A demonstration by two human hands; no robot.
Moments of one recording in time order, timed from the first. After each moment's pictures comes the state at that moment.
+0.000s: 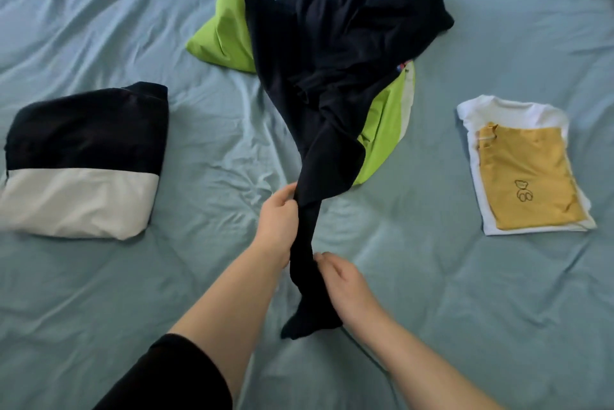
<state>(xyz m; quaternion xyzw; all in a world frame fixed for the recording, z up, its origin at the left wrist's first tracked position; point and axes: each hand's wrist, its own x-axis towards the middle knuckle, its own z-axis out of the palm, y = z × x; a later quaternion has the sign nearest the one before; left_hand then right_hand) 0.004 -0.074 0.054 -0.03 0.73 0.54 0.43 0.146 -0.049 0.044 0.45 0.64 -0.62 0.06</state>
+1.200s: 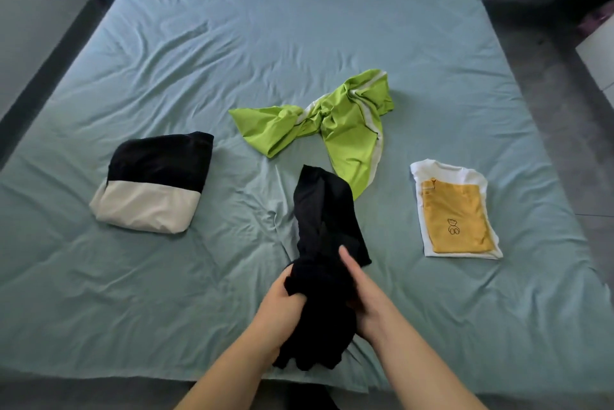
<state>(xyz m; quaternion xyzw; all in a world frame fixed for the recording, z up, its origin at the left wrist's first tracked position) 0.135 -0.178 0.235 0.01 0.65 0.57 0.51 0.212 -0.045 0.205 0.48 0.23 -0.85 0.05</state>
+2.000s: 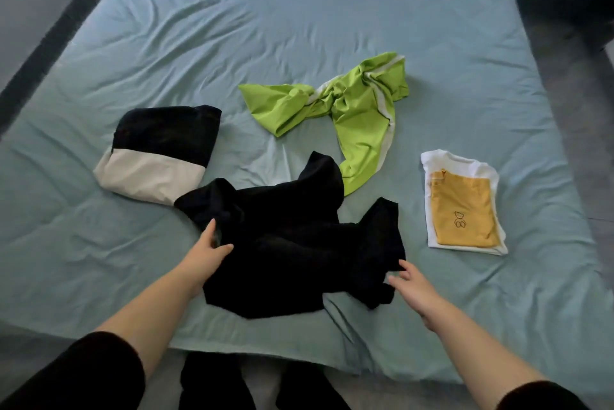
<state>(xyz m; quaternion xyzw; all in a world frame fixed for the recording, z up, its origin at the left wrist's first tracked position) 0.032 -0.253 0.152 -0.06 0.78 0.46 0.42 0.292 0.035 0.132 0.56 0.61 -0.53 0.16</state>
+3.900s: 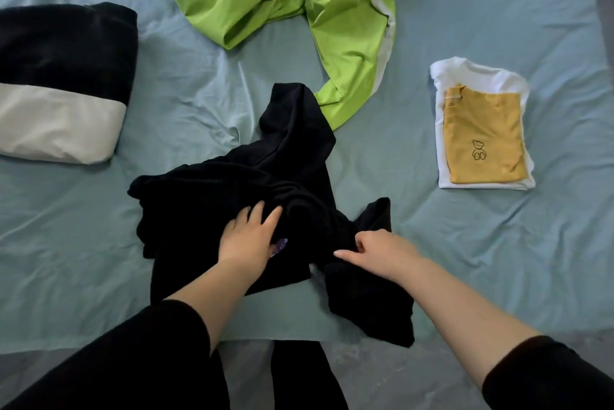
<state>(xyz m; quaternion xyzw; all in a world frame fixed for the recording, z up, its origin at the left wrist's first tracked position) 0.109 -0.163 -0.002 0.40 0.86 -0.09 0.29 0.268 0.029 0.029 0.30 0.85 -0.23 0.36</state>
